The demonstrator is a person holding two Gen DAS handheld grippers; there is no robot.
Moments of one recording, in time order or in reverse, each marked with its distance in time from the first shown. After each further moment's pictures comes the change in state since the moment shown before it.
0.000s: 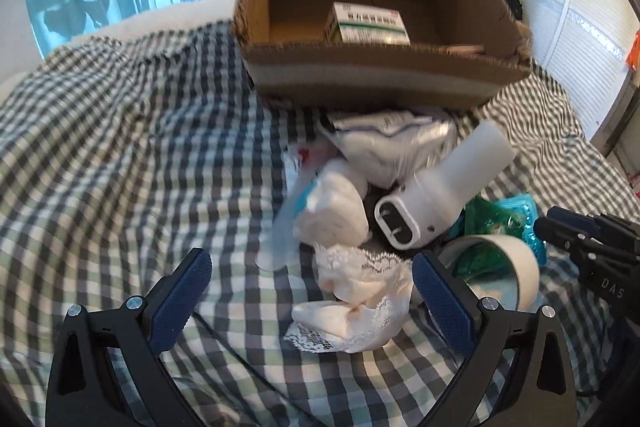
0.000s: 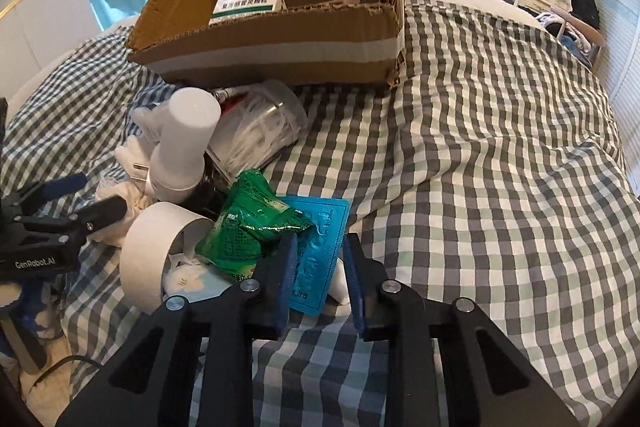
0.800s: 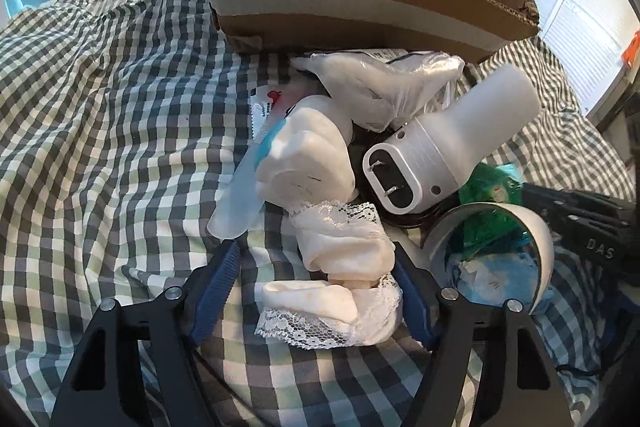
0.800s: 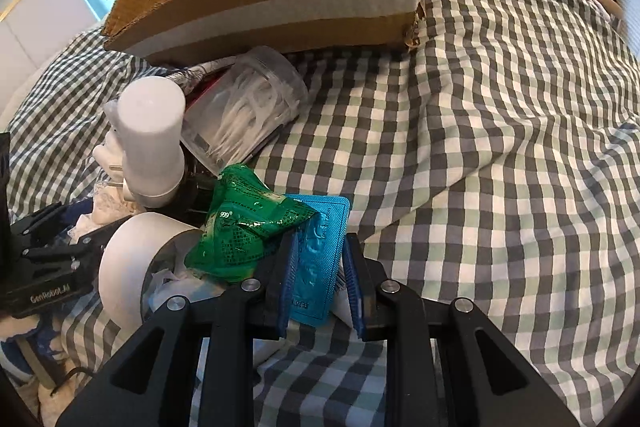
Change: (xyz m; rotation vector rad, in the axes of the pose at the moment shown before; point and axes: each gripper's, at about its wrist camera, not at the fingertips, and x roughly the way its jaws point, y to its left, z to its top) left arm 0.036 -0.003 -0.014 -0.004 0.115 -0.090; right arm 0.038 -0.010 0.010 0.028 0.101 0.083
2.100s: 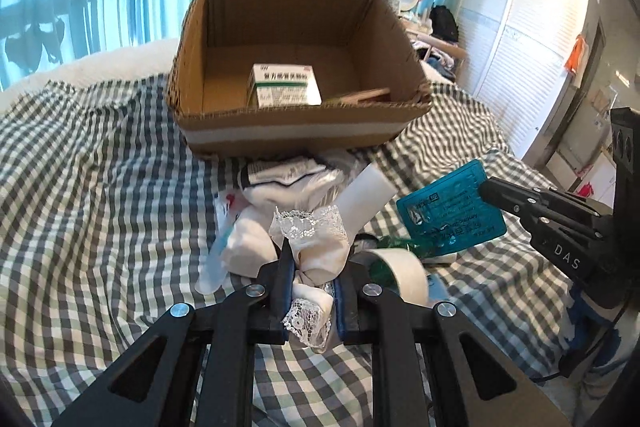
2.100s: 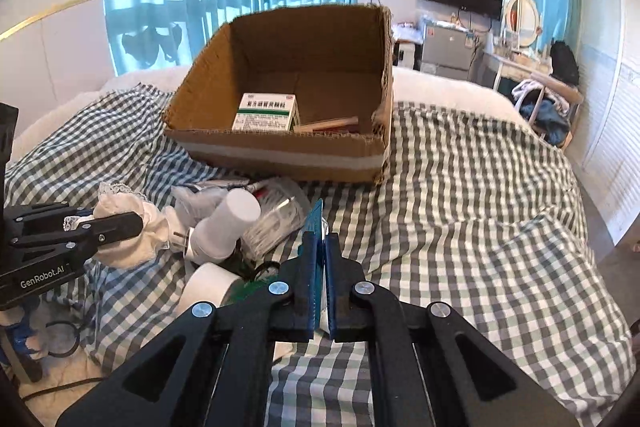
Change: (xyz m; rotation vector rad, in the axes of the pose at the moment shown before) left arm -0.094 -0.020 0.005 0.108 -0.264 -0.135; right arm -0.113 0.037 -0.012 -0.097 -0.405 -0.153
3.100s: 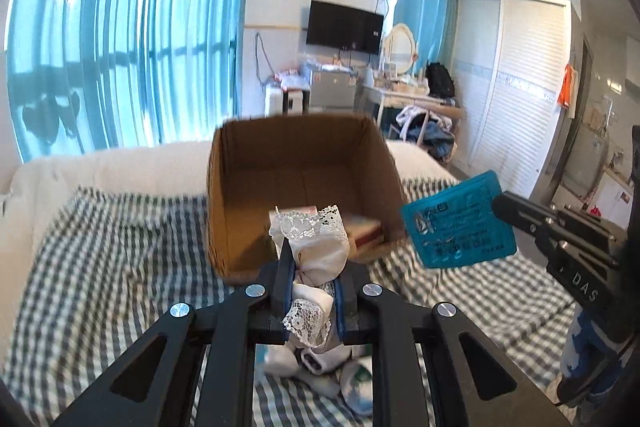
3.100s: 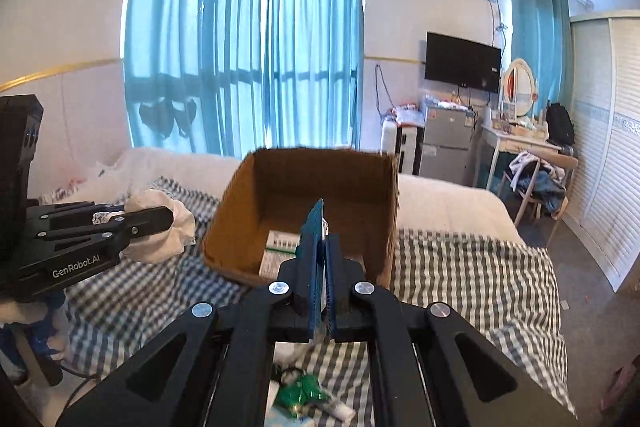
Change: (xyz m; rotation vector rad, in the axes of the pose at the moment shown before) left arm -0.087 -0.002 0.093 0.049 -0.249 0.036; right arm -0.077 0.021 0.108 -0.030 -0.267 0.022
